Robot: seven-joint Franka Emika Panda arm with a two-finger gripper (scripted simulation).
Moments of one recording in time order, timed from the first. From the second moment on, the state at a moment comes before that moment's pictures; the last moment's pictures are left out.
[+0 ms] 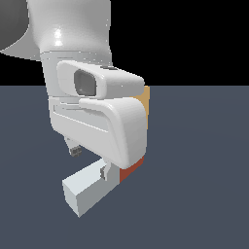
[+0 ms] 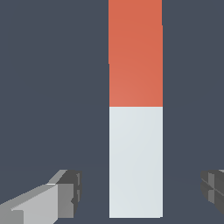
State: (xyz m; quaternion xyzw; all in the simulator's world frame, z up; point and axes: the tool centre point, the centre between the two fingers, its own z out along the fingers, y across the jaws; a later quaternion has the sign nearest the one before) arm -0.061 -0.115 0.072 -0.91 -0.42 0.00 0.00
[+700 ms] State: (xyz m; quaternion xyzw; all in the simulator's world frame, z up) arm -0.061 -0.114 0.035 -0.91 -0.42 0.00 0.00
